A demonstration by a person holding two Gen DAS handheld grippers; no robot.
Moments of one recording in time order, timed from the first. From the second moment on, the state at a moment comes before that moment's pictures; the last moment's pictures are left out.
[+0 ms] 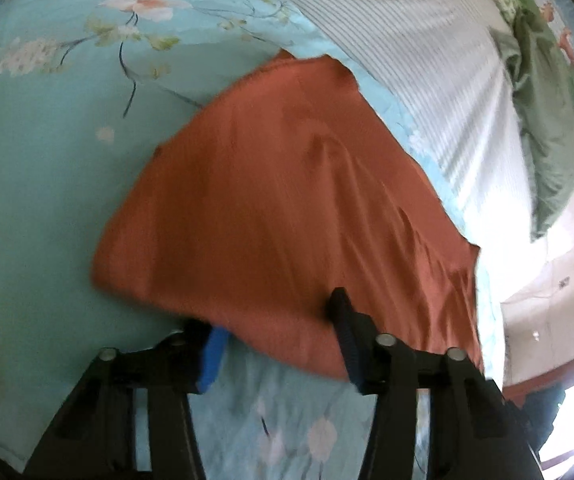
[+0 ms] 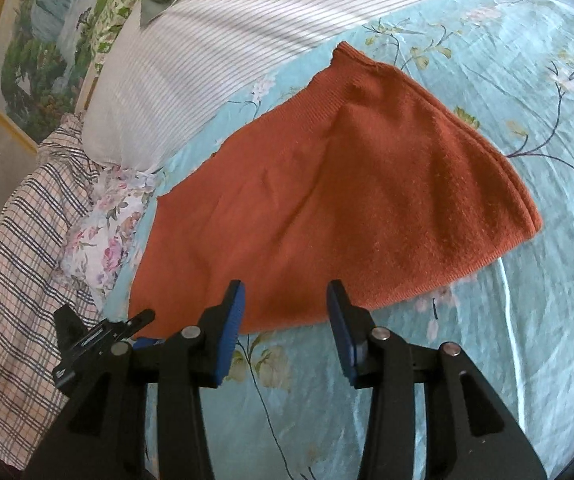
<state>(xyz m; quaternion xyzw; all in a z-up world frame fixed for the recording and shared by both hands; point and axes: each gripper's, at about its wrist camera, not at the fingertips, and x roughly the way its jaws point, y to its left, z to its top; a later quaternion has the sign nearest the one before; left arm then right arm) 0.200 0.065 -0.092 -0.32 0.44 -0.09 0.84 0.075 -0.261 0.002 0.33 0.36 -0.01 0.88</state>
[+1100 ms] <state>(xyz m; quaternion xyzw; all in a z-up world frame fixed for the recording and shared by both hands) 0.189 -0.163 -0.042 0.15 0.33 -0.18 0.92 0.219 -0.289 -0.006 0.37 0.44 0.17 0.80</state>
